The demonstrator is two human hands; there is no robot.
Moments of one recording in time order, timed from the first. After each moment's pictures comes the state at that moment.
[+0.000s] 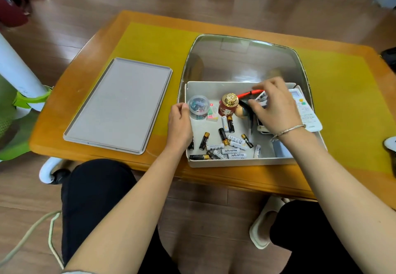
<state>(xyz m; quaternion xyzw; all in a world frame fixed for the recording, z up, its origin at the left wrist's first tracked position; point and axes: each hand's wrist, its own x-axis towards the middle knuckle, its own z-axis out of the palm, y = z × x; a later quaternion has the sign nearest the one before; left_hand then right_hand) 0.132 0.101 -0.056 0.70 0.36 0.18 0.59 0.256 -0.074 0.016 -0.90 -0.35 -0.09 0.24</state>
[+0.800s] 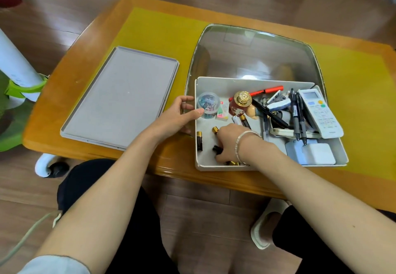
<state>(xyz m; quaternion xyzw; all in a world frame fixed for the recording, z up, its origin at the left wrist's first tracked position) 0.126 0.167 -0.064 0.72 0.21 -0.01 0.67 0.200 0.002 -0.030 -0.85 -0.46 0.22 -0.13</state>
